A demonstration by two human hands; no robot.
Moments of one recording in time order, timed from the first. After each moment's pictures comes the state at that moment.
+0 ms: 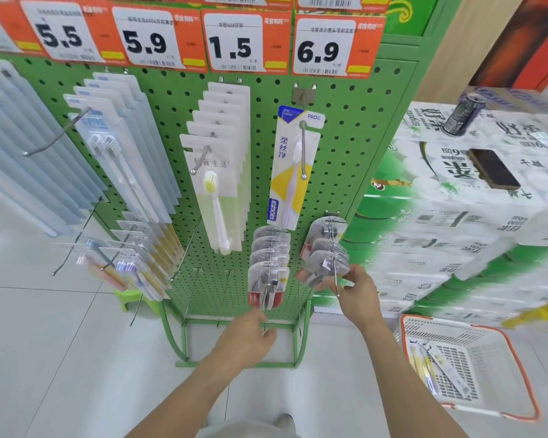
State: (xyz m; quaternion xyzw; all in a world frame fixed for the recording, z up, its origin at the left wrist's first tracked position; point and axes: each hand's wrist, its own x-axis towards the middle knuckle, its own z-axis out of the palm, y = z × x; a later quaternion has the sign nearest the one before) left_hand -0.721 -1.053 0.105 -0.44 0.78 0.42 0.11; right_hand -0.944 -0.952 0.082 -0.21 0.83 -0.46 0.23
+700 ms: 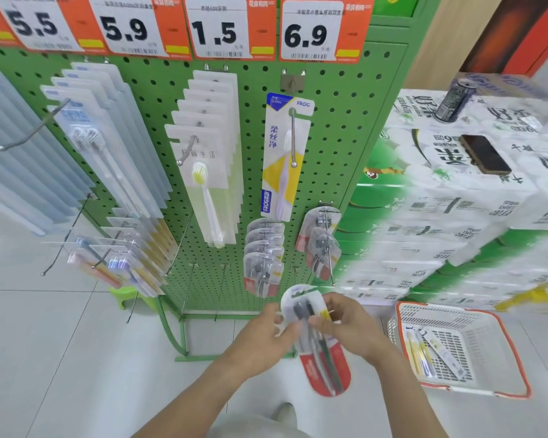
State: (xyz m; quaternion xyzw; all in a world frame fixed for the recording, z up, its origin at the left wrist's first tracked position) left_hand -0.727 -1.025 0.119 -0.36 0.76 0.54 0.06; right_hand -0.901 -0.901 0.097 -0.29 0.74 -0.44 0.42
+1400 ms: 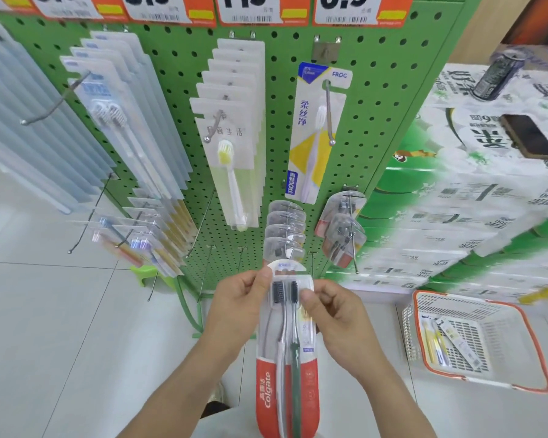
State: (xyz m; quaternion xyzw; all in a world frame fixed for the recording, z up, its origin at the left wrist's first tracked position) left_hand -0.690 -1.050 0.162 -0.41 0.62 0.64 -0.22; right_hand -0.817 -0.928 0.155 -0.29 0.64 -0.60 0.39
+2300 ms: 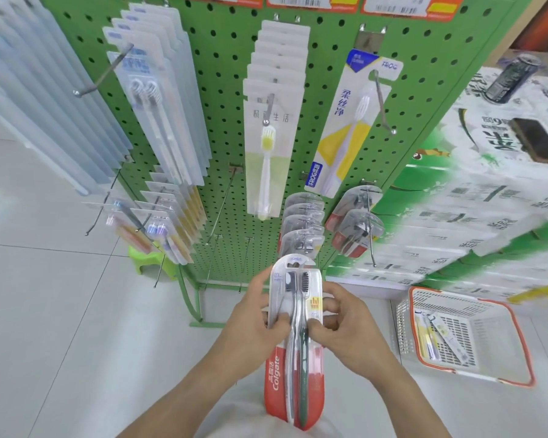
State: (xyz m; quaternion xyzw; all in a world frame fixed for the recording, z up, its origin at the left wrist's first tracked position) left_hand -0.649 -1.041 0.155 -0.37 0.67 0.64 -0.09; right_hand -0.794 -0.927 0.153 -0.27 0.69 -0.49 0.46
